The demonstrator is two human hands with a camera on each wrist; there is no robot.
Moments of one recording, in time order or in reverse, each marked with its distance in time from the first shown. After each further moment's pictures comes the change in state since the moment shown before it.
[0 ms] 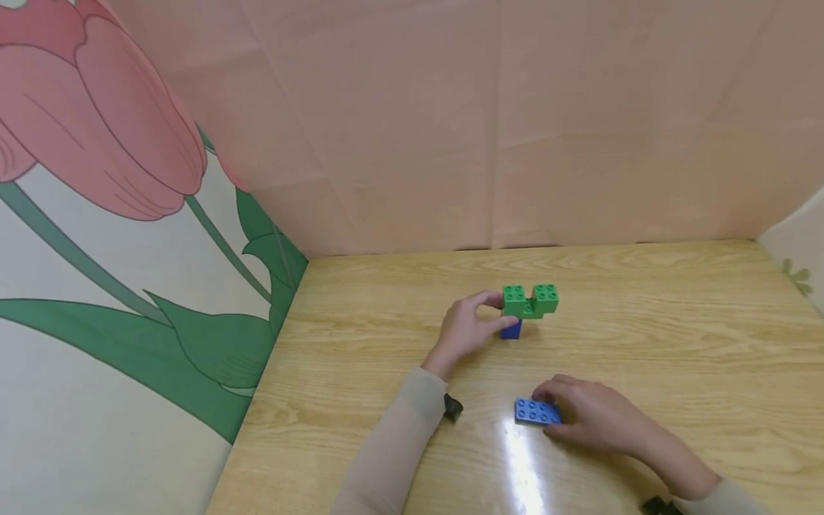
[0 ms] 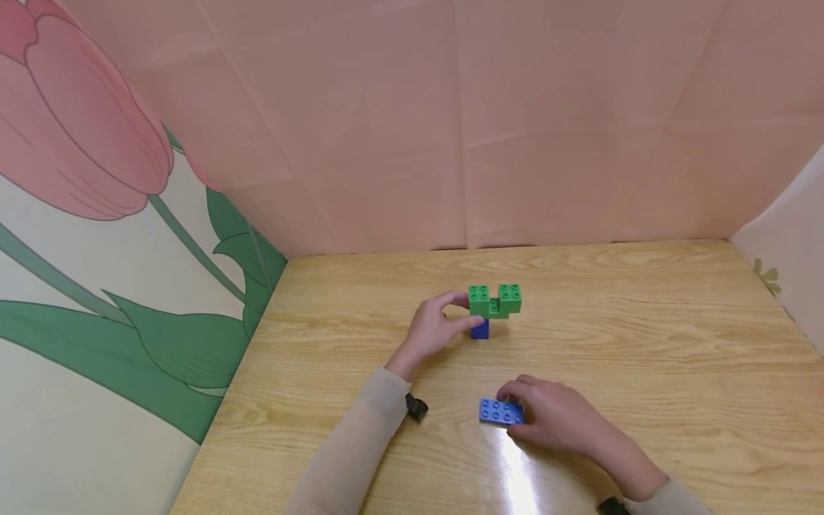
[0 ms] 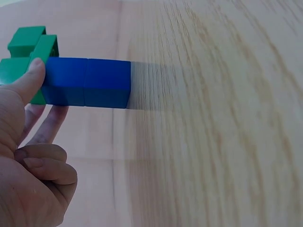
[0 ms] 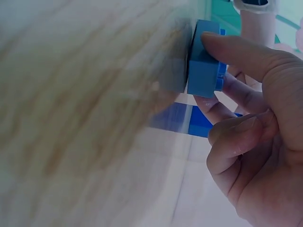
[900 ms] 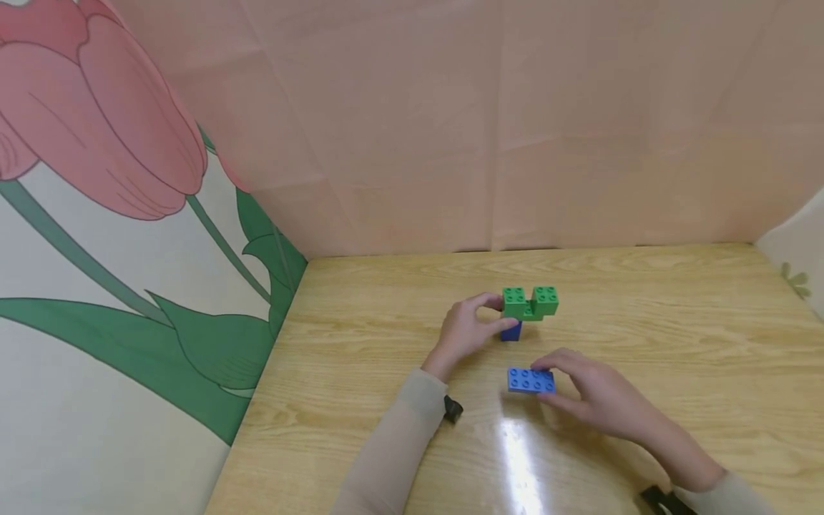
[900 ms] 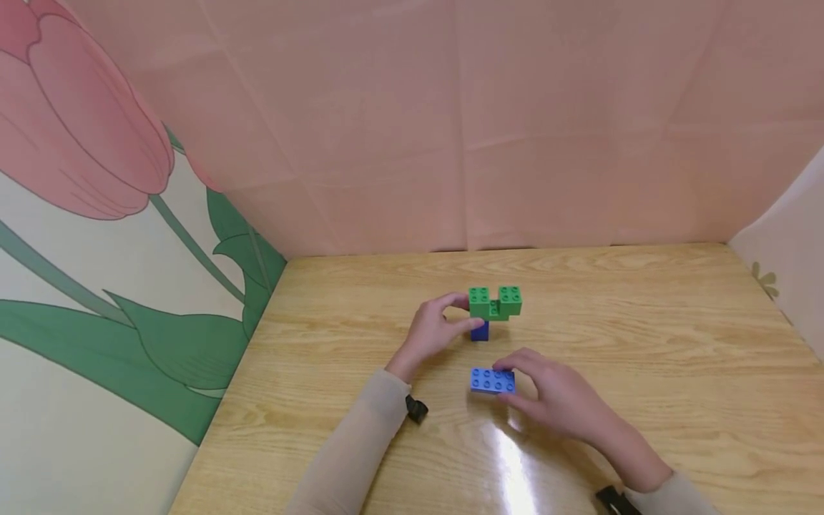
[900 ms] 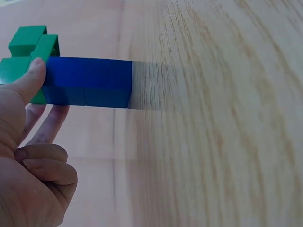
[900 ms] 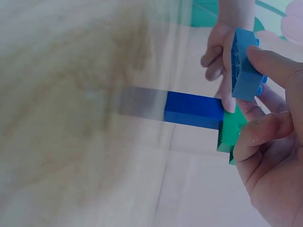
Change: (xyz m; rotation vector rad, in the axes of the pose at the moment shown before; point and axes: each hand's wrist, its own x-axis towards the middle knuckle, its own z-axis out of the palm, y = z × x) left_hand -0.001 0.002 -0.001 0.003 -0.010 0.012; right_hand 0.006 -0.004 -0.023 0.072 0.293 -0.074
